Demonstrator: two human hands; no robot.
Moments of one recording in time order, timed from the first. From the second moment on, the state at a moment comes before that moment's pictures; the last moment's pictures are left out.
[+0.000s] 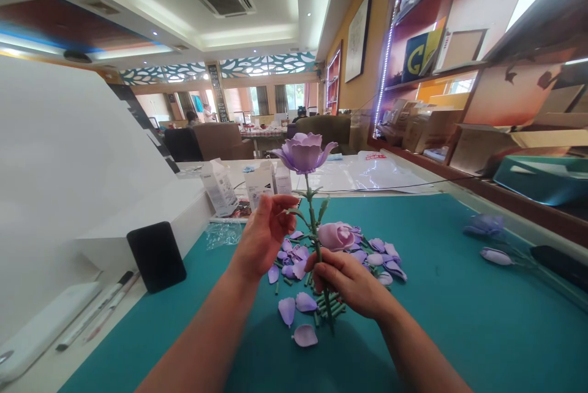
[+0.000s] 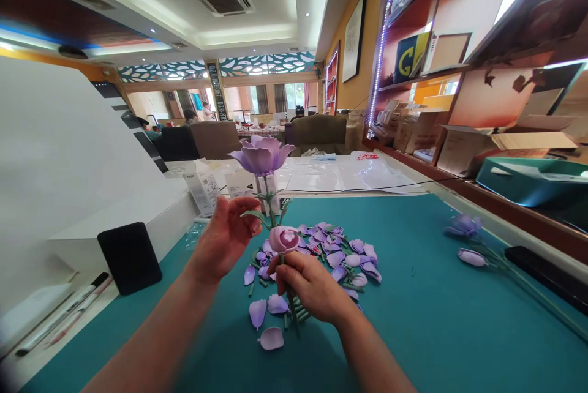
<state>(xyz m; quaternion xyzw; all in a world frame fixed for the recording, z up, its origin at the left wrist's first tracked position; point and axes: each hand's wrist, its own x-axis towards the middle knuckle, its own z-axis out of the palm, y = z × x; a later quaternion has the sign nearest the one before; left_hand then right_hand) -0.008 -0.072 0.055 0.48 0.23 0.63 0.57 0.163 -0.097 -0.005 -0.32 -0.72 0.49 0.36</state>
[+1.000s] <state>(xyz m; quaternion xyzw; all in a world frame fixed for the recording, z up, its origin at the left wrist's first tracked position) -0.048 -0.090 0.113 0.67 0.23 0.62 0.34 0.188 -0.097 -0.019 -0.46 -0.79 0.21 0.35</state>
